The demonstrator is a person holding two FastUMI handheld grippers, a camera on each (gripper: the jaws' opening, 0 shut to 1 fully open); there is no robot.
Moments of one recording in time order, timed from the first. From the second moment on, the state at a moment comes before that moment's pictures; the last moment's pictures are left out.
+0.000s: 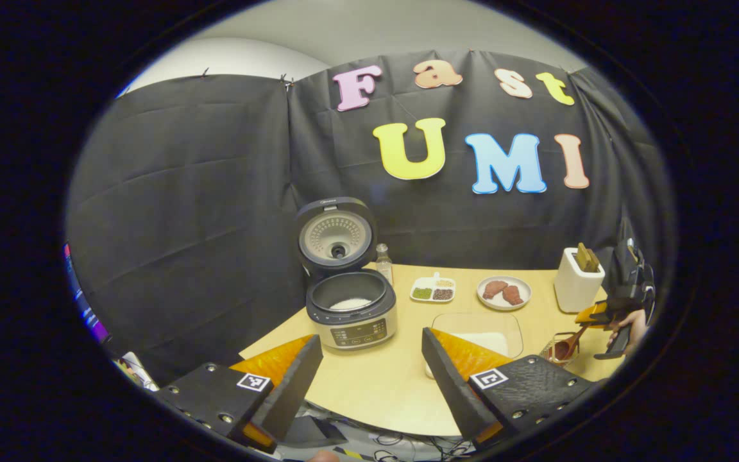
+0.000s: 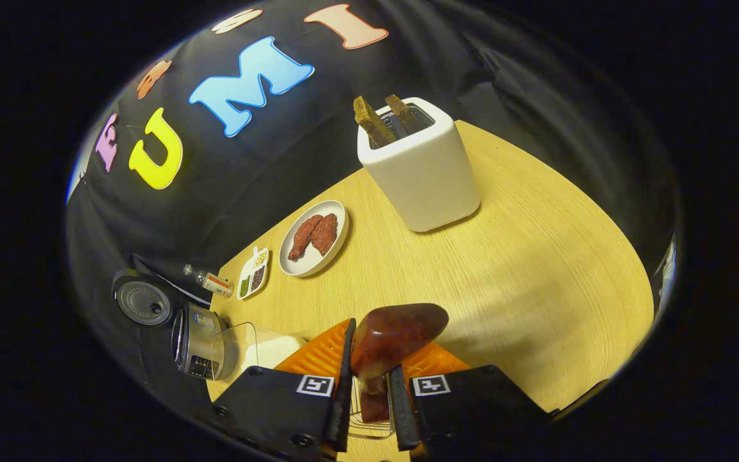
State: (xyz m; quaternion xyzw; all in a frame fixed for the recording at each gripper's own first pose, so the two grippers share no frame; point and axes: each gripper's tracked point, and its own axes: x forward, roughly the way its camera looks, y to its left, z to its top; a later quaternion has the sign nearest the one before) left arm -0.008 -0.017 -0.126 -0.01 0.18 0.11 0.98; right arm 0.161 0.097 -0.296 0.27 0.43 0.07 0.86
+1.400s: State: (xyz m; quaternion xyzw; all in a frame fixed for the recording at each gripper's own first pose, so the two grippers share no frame) left arm 0.106 0.045 -0.205 -0.07 0.19 -0.07 0.98; right arm 0.142 0.145 -0.109 0.25 0.26 -0.01 0.93
